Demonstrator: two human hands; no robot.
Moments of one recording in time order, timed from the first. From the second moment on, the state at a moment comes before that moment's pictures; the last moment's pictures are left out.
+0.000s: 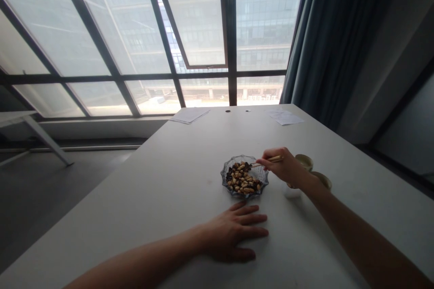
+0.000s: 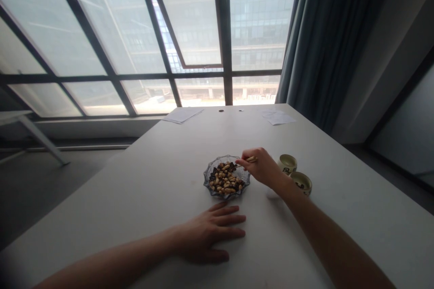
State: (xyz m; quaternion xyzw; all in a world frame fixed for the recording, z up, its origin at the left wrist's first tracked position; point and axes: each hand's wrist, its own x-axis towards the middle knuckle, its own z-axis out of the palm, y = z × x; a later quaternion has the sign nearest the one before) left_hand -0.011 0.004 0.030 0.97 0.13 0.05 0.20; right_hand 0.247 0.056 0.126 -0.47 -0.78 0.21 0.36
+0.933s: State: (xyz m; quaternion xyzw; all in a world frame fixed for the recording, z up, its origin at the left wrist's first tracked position) left_hand -0.010 0.004 0.035 0.96 0.14 0.03 0.22; right_hand 0.361 -0.003 0.199 -0.67 -0.65 0.11 0.35
